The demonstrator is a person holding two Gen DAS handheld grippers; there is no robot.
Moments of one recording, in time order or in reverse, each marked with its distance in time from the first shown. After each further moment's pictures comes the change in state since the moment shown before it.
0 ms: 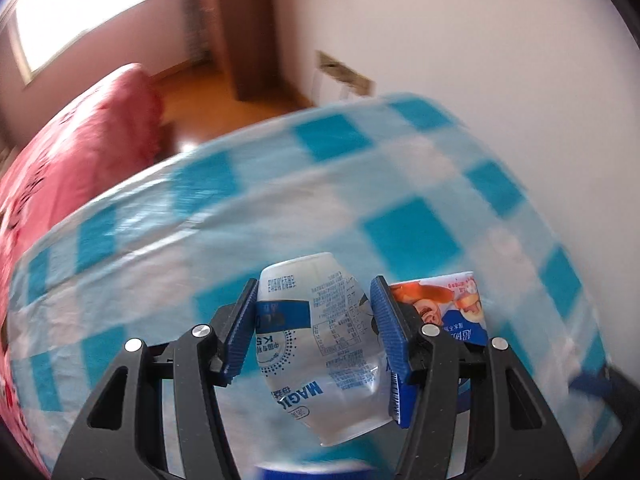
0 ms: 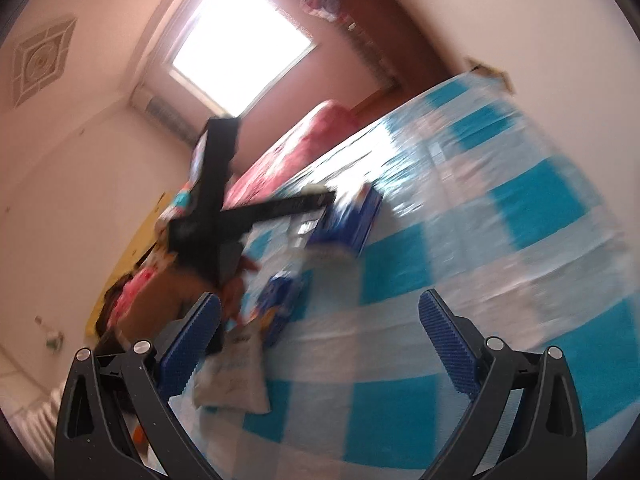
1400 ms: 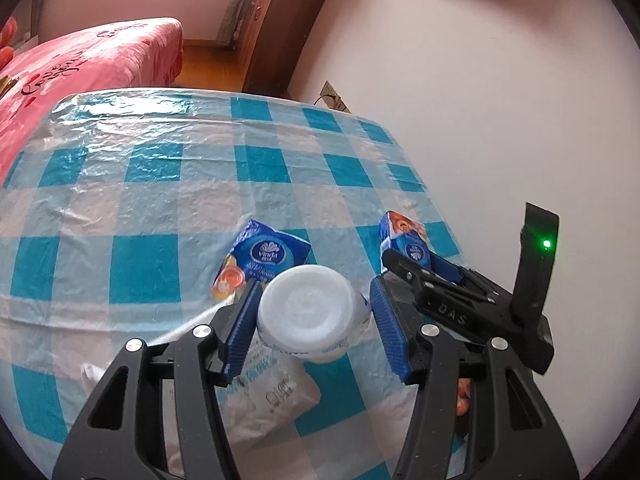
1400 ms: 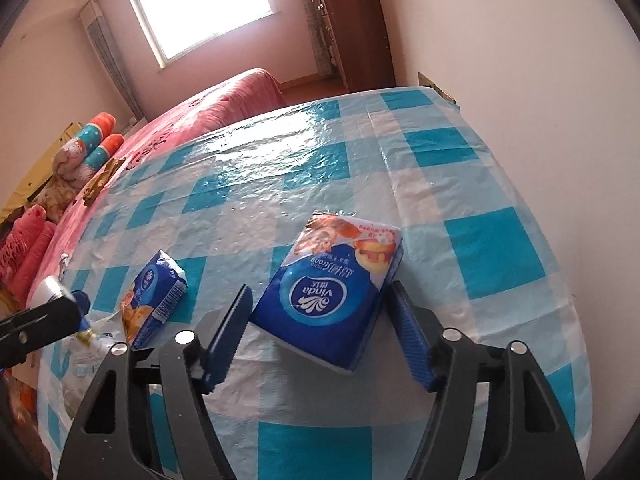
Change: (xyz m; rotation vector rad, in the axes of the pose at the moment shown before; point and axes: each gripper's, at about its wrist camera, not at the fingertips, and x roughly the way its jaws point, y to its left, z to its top) left arm -0.127 0.012 -0.143 -0.370 -0.142 -0.203; right arm 0.058 0.023 0.001 -0.256 0.118 -0.403
